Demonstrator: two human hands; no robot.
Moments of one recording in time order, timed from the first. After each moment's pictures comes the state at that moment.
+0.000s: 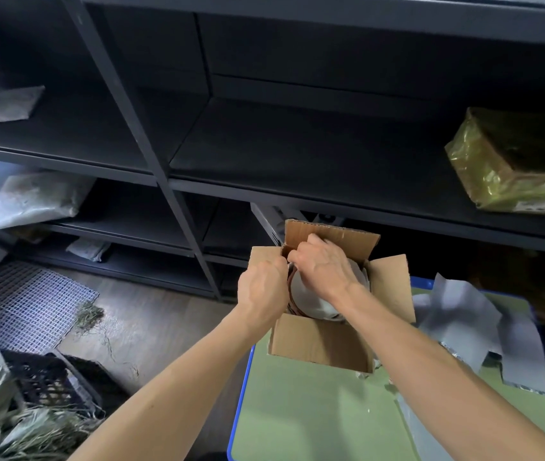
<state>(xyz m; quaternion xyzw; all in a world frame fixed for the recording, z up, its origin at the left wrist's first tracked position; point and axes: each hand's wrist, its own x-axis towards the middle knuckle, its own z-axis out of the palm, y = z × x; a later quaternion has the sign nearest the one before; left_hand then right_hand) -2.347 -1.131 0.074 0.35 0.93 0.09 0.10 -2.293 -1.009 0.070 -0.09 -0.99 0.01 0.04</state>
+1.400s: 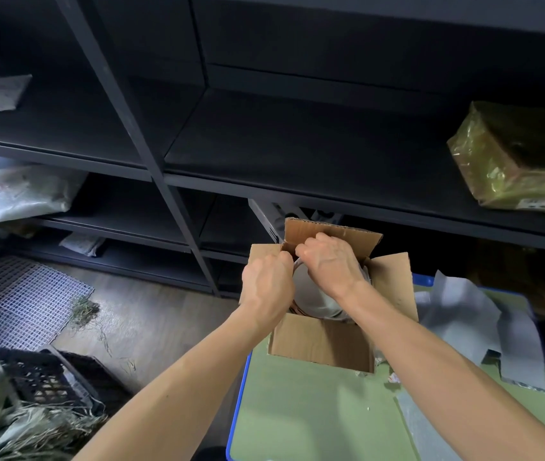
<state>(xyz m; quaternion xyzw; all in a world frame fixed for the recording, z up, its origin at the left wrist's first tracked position) -2.346 -1.120 0.074 0.34 0.93 0.13 0.07 -2.293 -1.001 0.075 -0.11 -0.99 0.00 0.04</state>
